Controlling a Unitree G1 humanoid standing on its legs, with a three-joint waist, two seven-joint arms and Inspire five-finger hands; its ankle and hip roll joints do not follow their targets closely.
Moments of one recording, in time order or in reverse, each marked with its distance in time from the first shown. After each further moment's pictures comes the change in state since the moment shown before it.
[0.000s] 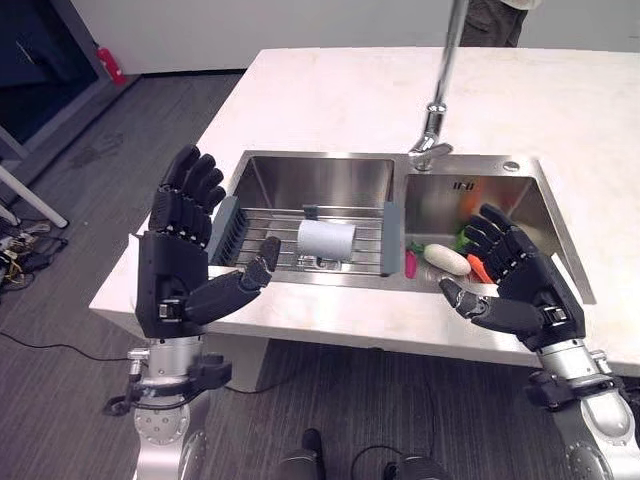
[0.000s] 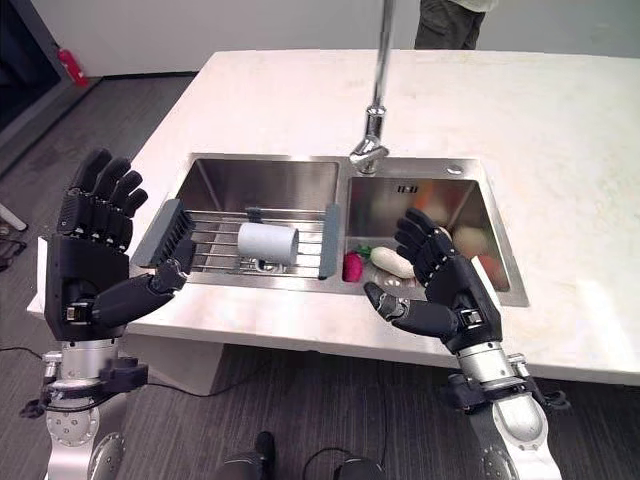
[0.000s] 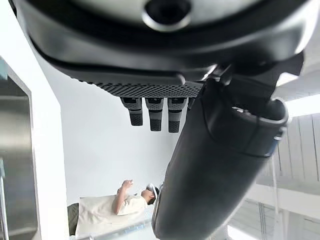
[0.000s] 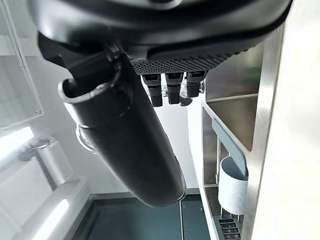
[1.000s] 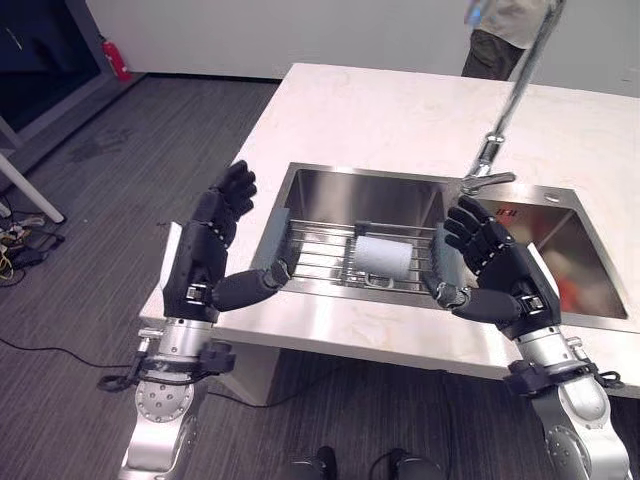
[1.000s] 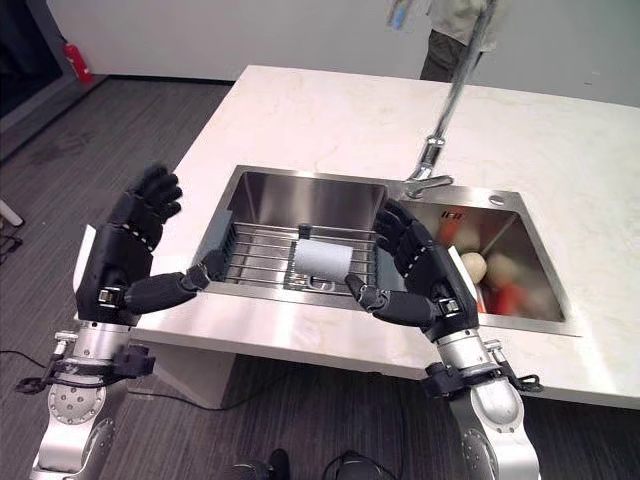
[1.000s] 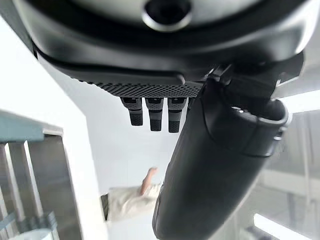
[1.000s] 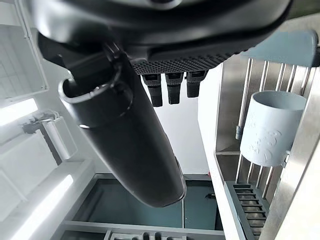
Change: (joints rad) left arm -0.060 0.108 -0.017 0.014 0.113 0.218 -0.052; right arm -0.113 -0.008 0.053 0.004 -0.043 0.061 -0.015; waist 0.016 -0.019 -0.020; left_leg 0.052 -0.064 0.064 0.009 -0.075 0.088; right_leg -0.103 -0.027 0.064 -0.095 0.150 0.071
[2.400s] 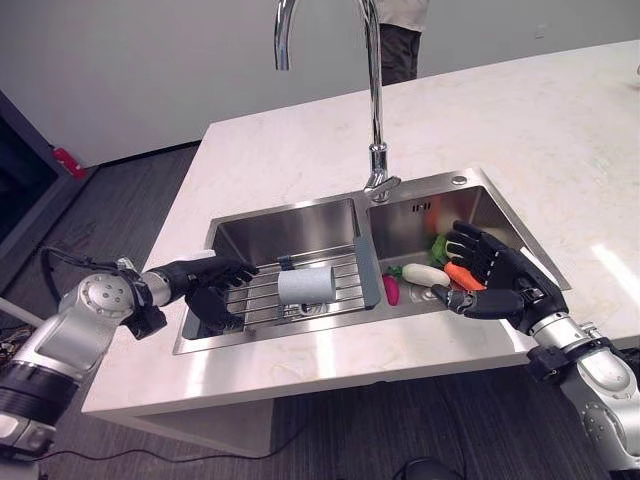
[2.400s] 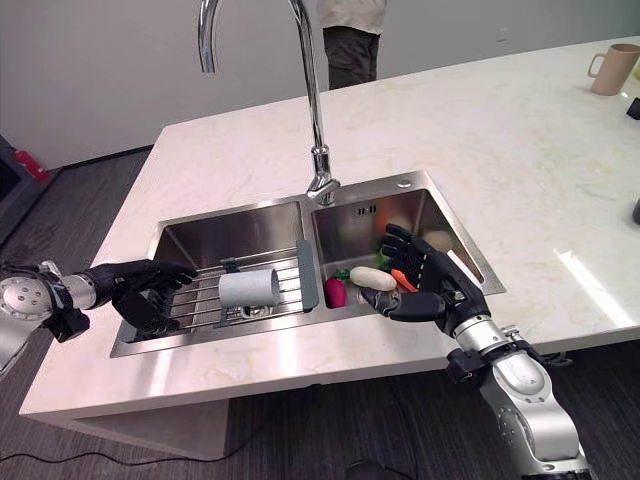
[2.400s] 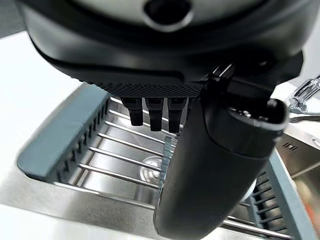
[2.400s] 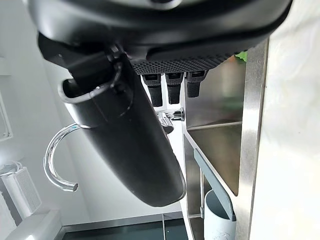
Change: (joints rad) left arm -0.463 0.608 -0.299 0.418 0.113 0.578 -0.560; right arm -0.068 -0.228 -0.013 0.125 0.076 0.192 0.038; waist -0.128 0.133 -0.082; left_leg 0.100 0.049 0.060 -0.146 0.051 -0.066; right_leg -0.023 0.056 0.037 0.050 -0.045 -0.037
